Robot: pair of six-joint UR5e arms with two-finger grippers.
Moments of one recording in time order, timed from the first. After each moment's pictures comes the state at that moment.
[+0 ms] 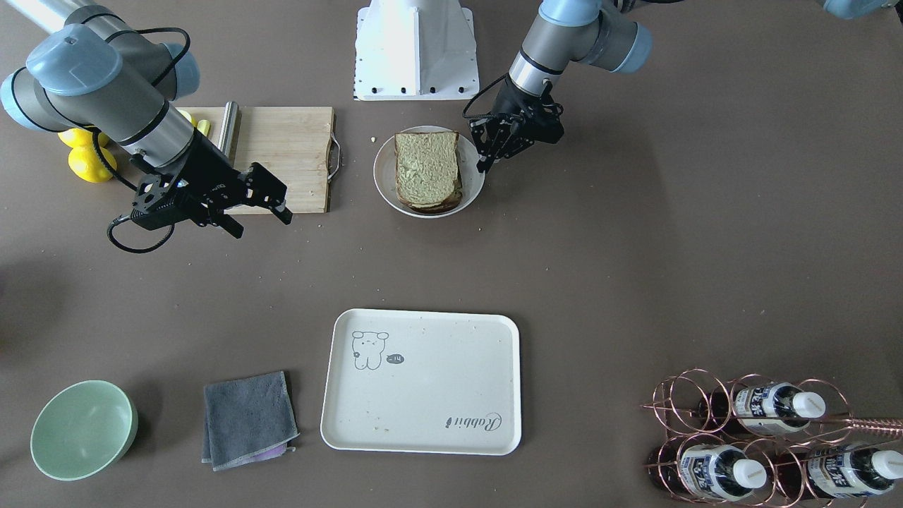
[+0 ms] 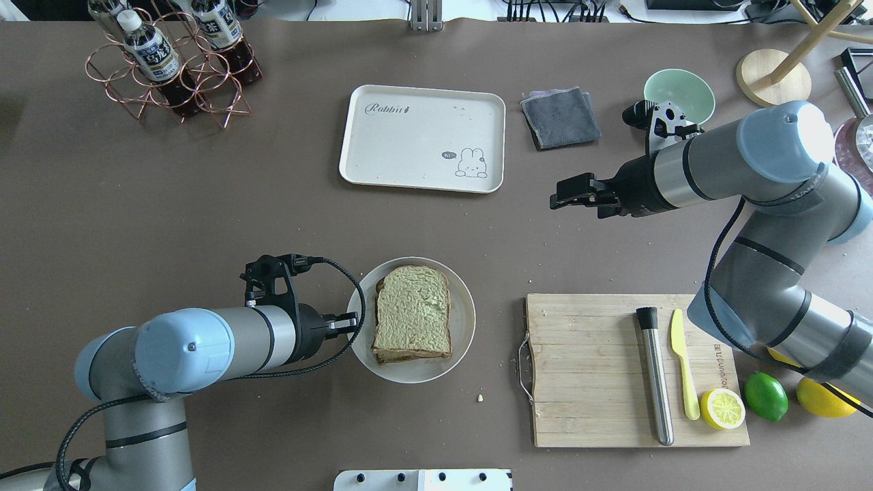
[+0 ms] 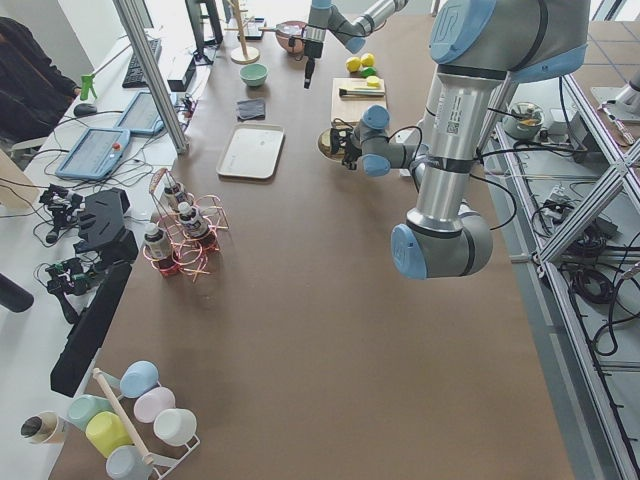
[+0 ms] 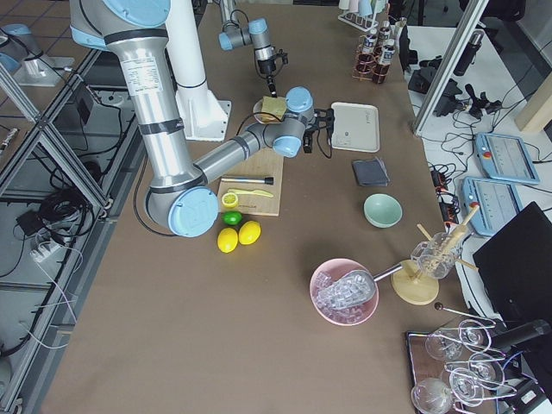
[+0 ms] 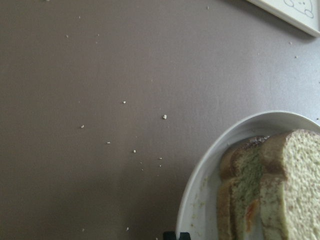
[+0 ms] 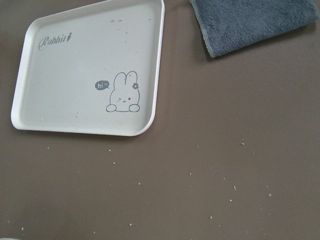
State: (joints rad) left arm -0.33 -1.89 -1.89 -2.12 -1.60 -1.52; right arm 0.77 -1.30 1.77 -0.89 2.08 1.27
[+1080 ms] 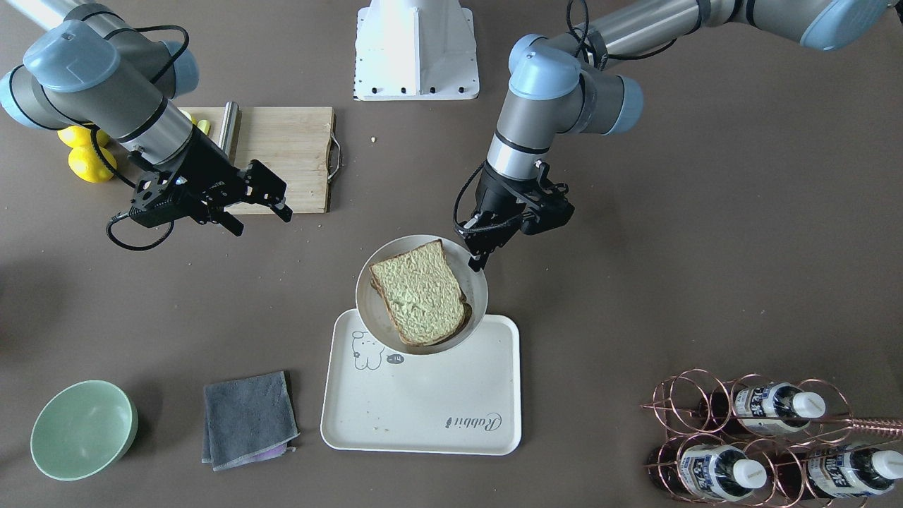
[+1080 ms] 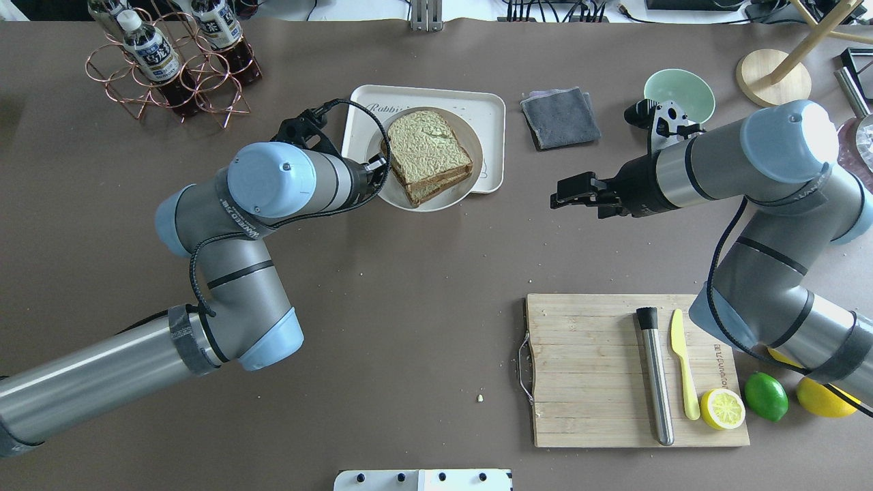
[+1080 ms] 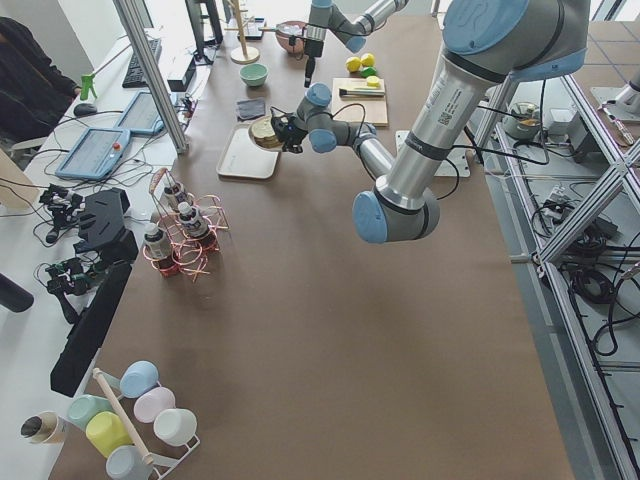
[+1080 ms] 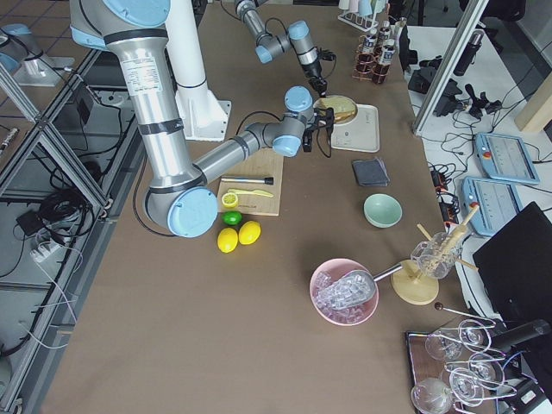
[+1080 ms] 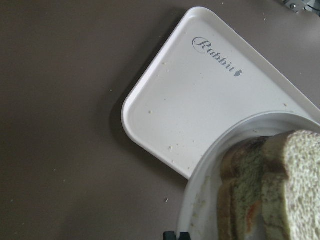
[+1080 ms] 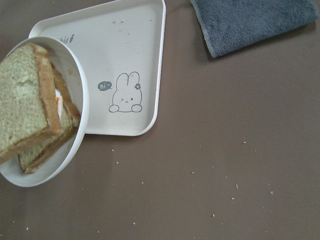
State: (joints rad) left arm -0.58 -2.25 -1.46 -2.11 -1.59 -1.82; right arm 0.77 -1.30 1.78 -0.89 2.08 1.28
